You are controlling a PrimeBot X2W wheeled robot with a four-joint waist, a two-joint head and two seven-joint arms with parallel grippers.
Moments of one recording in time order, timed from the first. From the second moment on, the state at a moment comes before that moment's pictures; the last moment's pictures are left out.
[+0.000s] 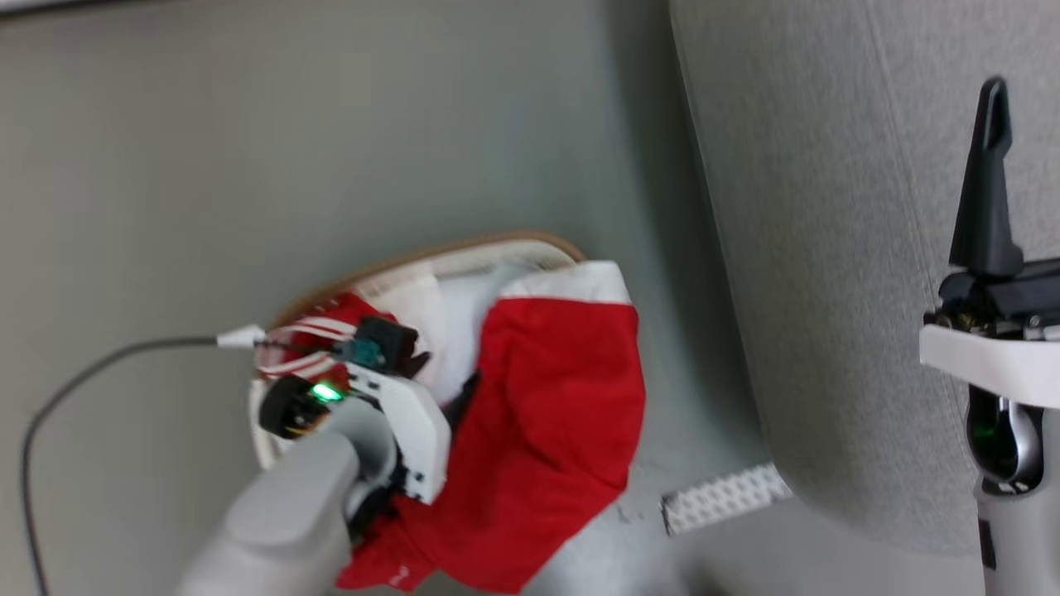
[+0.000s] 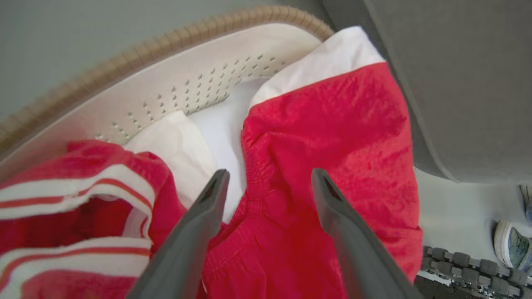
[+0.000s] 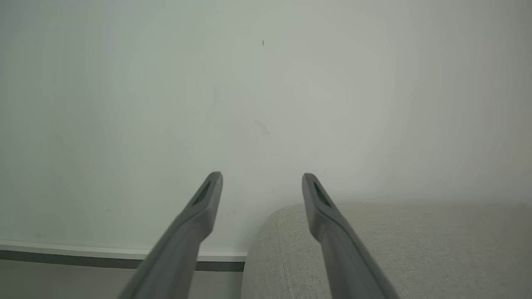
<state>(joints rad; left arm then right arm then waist) -0.74 0.19 -0.72 0.85 -0.51 -0.13 0.01 -0.50 -0.05 -0.03 -0.05 0.19 0.13 -0.26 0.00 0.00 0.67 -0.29</state>
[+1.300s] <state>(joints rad) -1.01 0.19 -1.08 1.07 -0.82 -0.13 0.02 -0.57 -0.05 -0.01 -0.09 0.33 0.13 -0.26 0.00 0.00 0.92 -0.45</state>
